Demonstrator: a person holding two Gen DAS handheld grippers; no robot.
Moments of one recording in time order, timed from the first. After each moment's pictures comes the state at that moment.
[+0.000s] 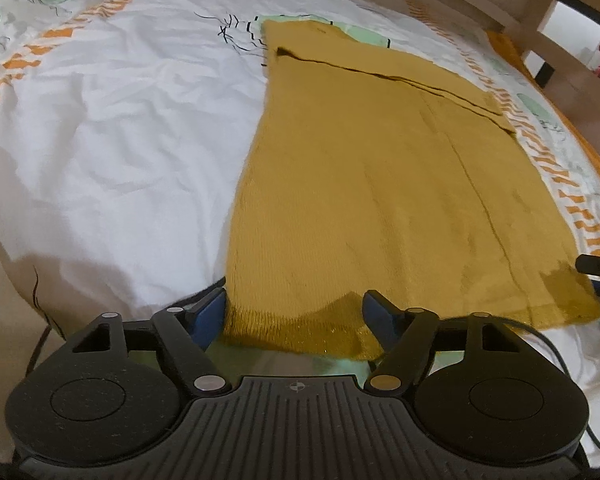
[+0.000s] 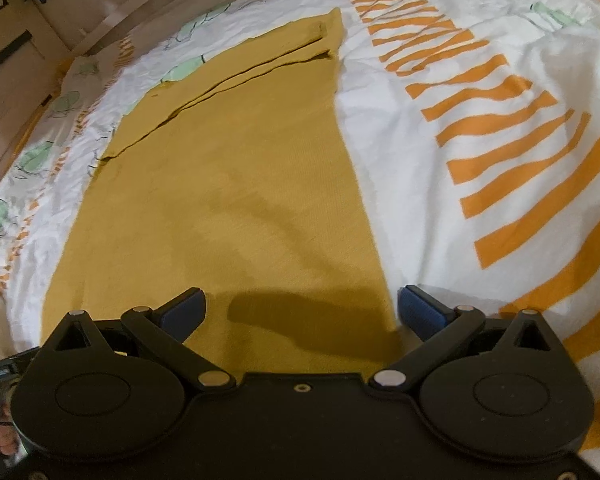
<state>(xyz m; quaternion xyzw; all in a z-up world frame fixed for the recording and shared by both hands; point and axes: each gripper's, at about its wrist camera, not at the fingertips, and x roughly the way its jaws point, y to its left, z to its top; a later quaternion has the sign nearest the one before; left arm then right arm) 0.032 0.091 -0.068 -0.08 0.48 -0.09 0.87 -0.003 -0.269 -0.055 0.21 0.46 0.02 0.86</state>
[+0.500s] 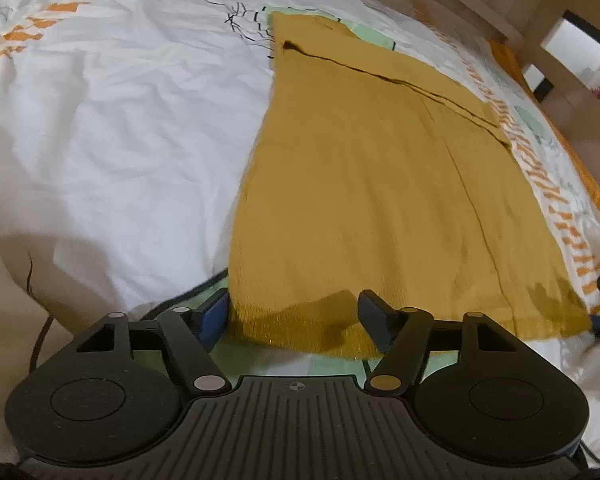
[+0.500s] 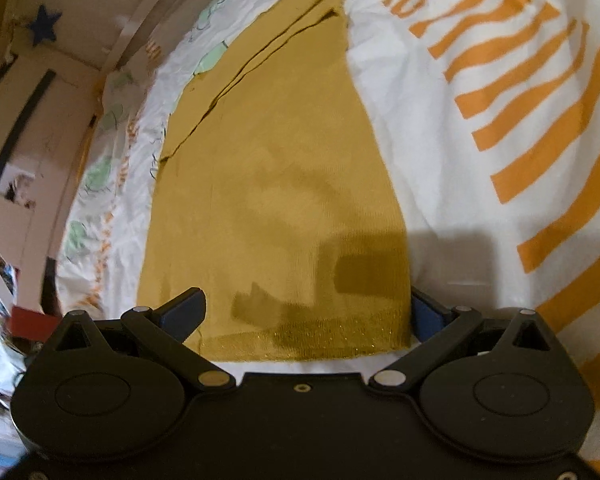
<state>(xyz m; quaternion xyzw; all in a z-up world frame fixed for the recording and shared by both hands) 0.041 0.100 -0.071 -0.12 0.49 -0.10 0.86 -0.006 -0.305 -0.056 0.36 0.50 0.11 0.78</state>
